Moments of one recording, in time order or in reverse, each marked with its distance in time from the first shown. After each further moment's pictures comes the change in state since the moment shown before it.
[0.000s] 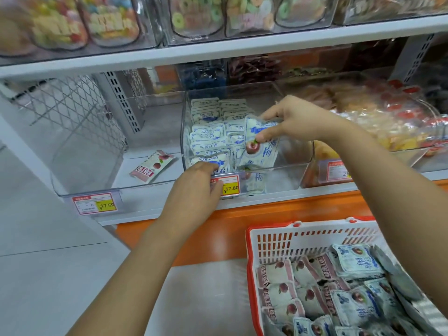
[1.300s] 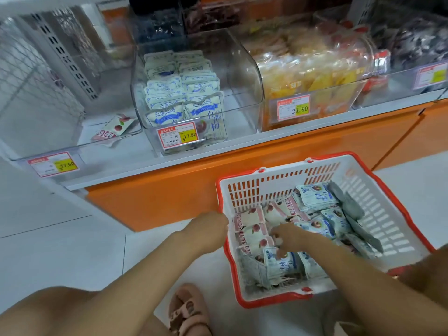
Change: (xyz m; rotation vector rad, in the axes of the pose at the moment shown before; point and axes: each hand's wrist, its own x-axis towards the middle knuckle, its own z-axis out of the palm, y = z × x) left_hand -0.111 0.026 0.121 0.180 -0.854 0.136; right_hand -0.231 0.153 0.245 -0.129 -0.648 0.632
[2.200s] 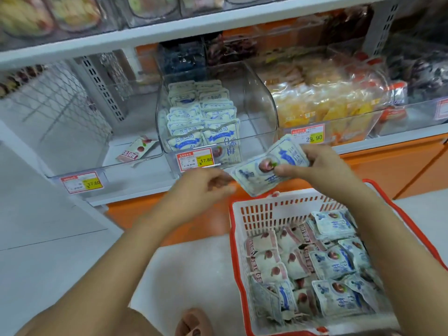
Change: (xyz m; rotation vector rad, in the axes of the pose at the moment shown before) left_hand -0.041 -0.011 -0.123 -0.492 0.518 0.125; right_hand -0.142 -0.084 -0.176 0.708 0.690 -0.505
